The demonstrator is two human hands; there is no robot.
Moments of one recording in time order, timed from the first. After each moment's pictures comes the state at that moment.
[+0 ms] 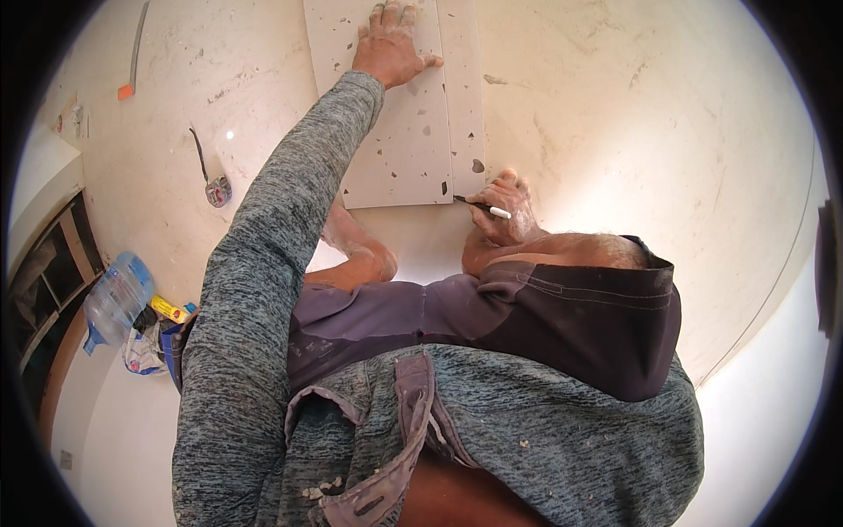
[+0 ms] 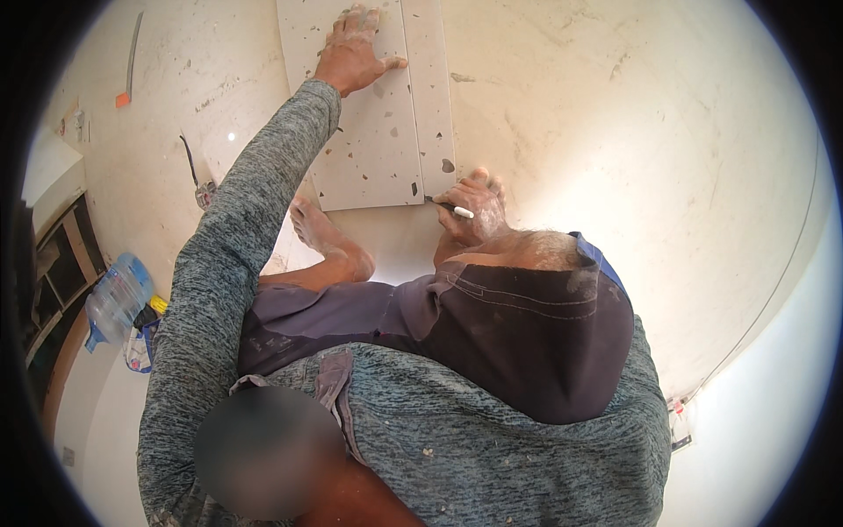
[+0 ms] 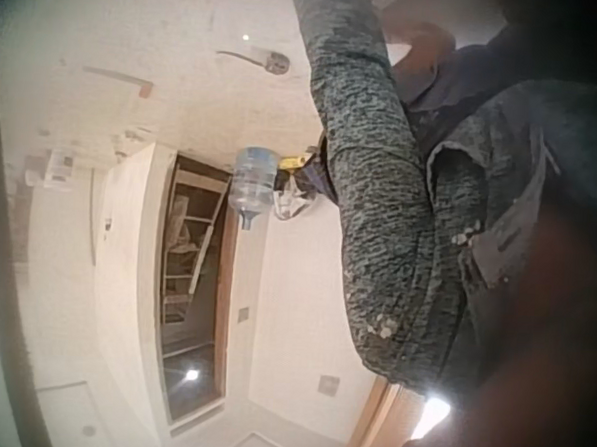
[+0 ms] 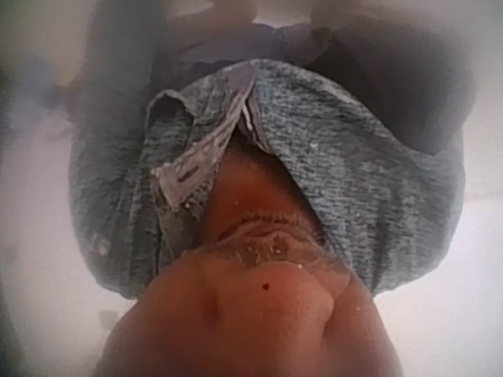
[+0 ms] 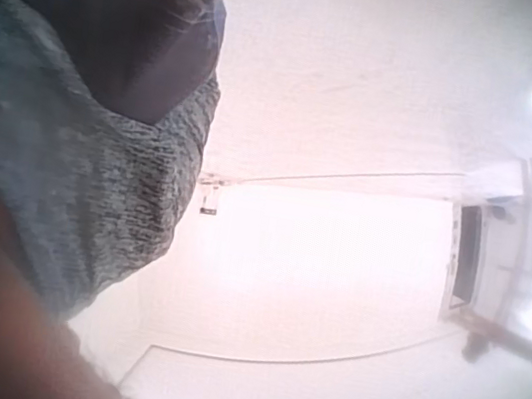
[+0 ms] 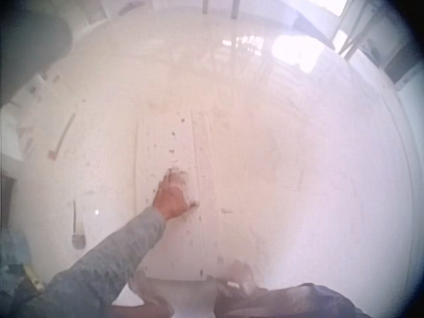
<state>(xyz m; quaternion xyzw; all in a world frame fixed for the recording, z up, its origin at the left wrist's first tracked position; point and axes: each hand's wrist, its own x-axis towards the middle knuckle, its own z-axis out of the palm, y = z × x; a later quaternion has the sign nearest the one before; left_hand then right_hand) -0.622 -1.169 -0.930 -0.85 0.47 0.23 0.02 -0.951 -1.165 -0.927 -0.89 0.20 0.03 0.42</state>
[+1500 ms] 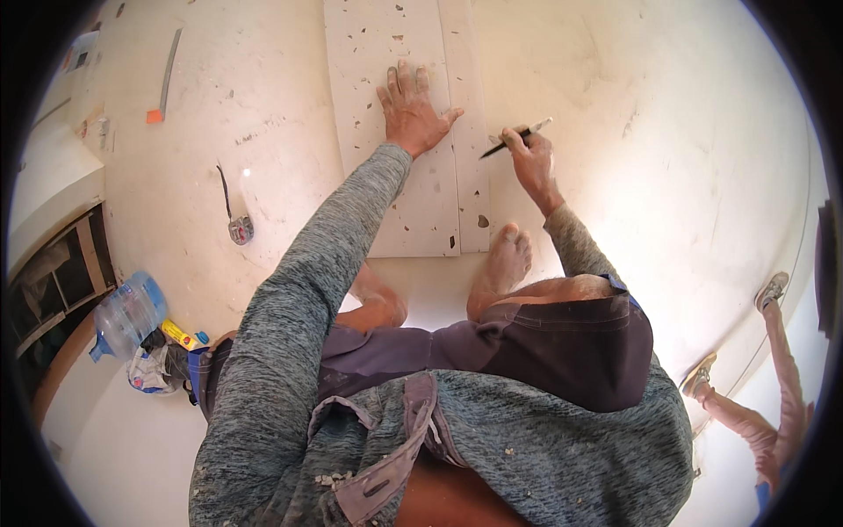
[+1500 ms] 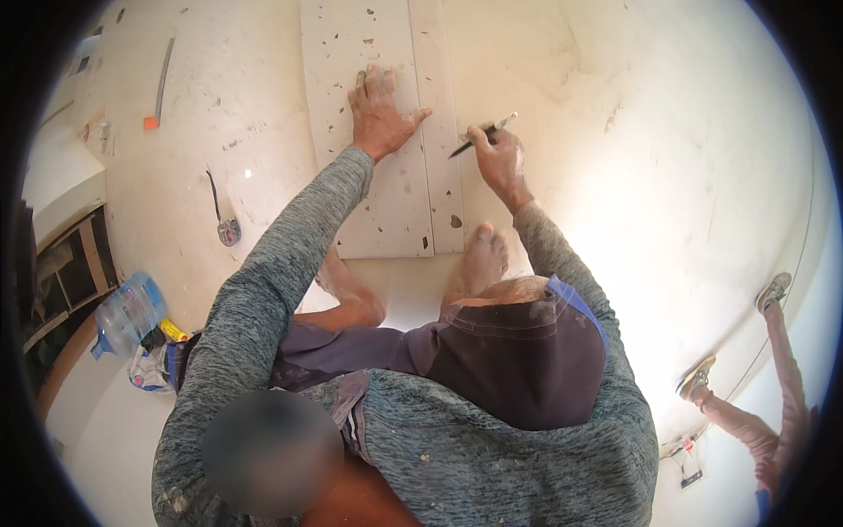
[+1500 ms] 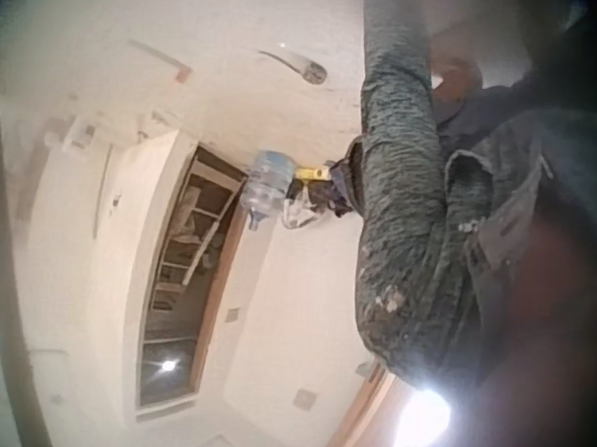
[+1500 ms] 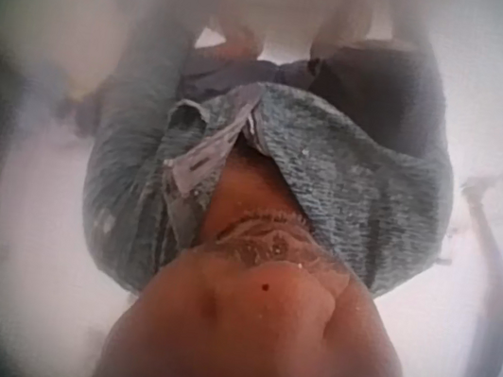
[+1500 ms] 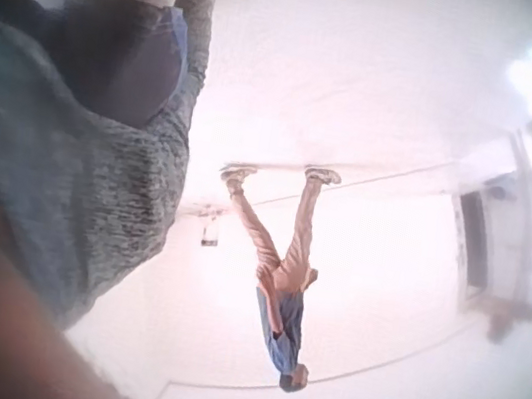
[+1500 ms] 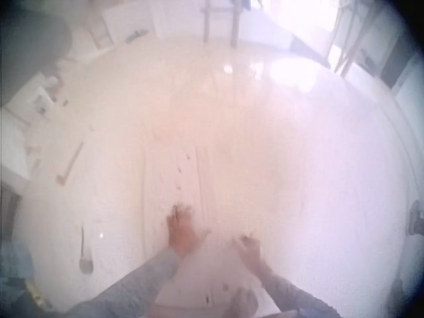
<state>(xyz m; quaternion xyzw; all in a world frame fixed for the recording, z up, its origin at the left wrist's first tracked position) -0.643 -1.167 -0.962 -0.90 0.41 0.13 -0.09 -0.832 -1.282 -0.944 -0.71 0.45 -0.07 0.54</state>
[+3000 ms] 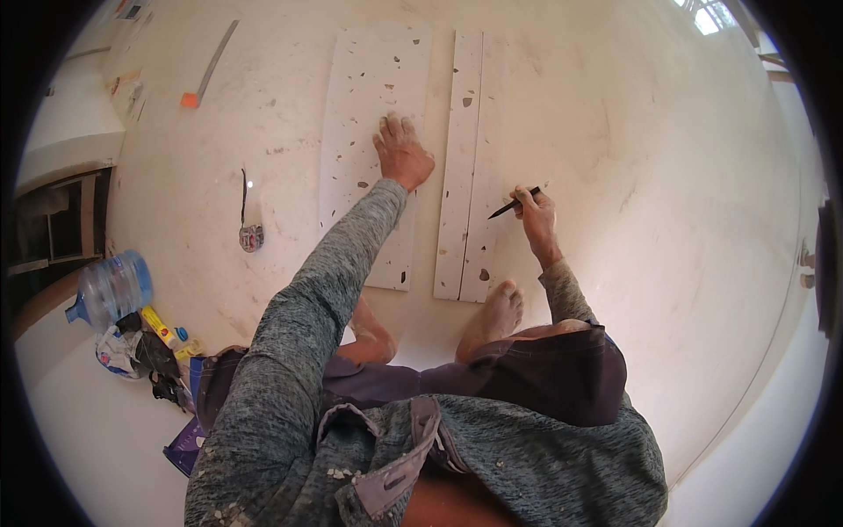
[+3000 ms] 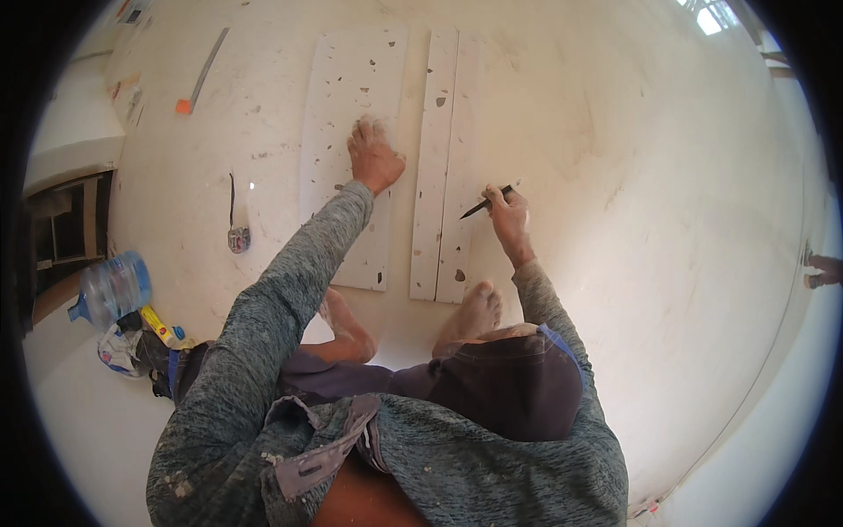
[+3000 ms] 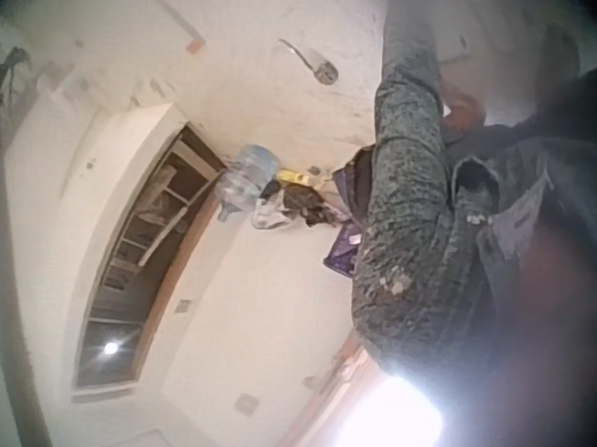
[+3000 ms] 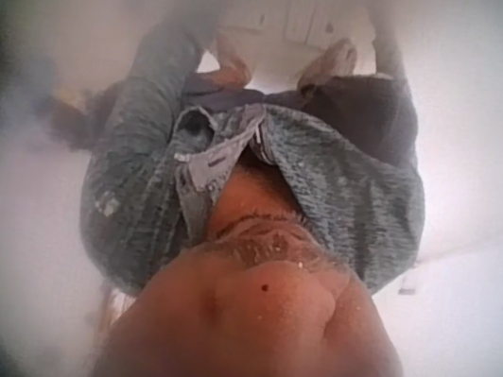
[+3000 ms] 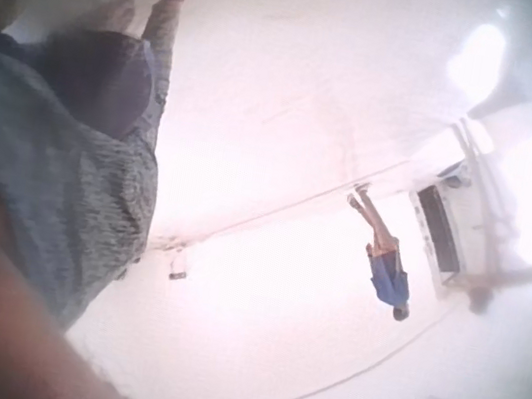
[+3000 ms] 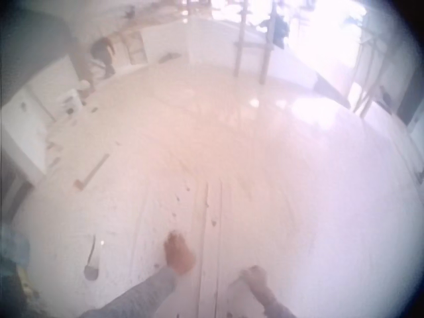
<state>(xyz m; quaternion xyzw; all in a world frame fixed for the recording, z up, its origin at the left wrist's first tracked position) -0.602 -1.137 -0.961 -0.94 0.29 0.14 -0.08 -0.822 -1.285 -0.954 -0.60 0.47 -0.08 0.65</state>
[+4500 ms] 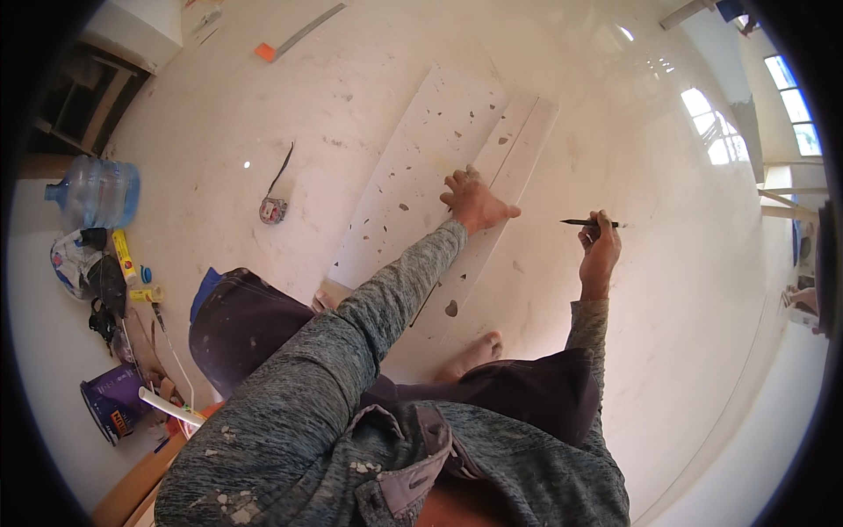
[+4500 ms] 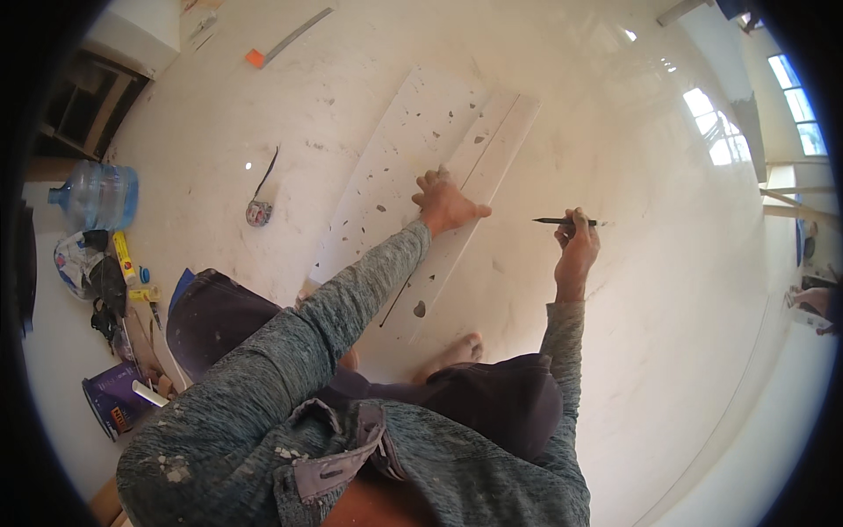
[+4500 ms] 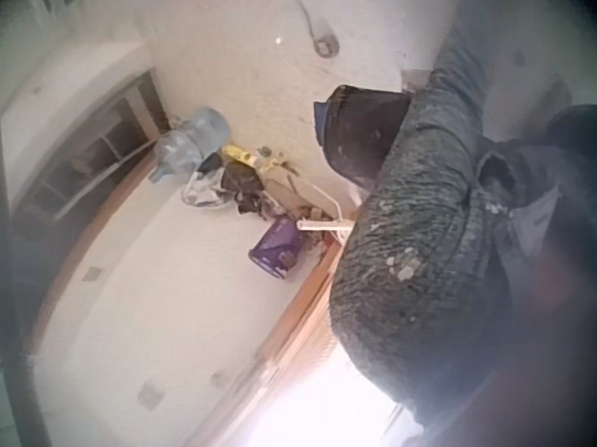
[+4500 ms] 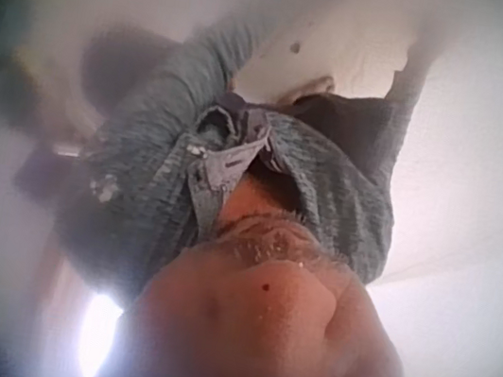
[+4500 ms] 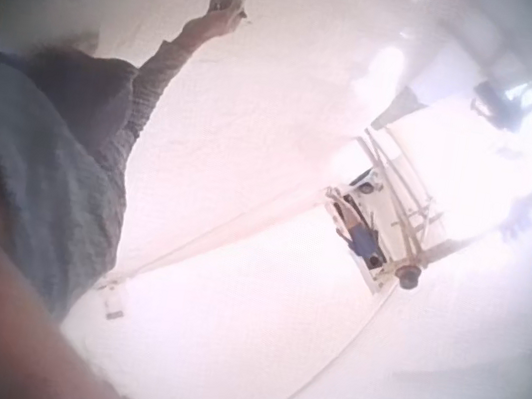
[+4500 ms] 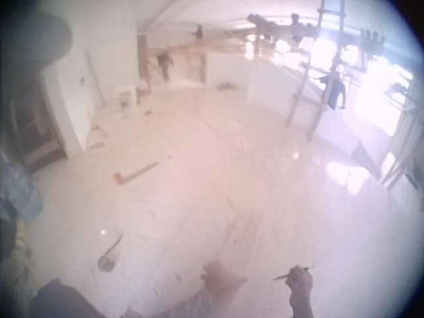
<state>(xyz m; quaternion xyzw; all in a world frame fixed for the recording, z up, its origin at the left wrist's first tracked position) -0.622 -1.157 -0.852 -0.90 0.08 0.33 -0.29 -0.759 -1.347 -0.829 -0.57 0.42 -0.24 0.67</state>
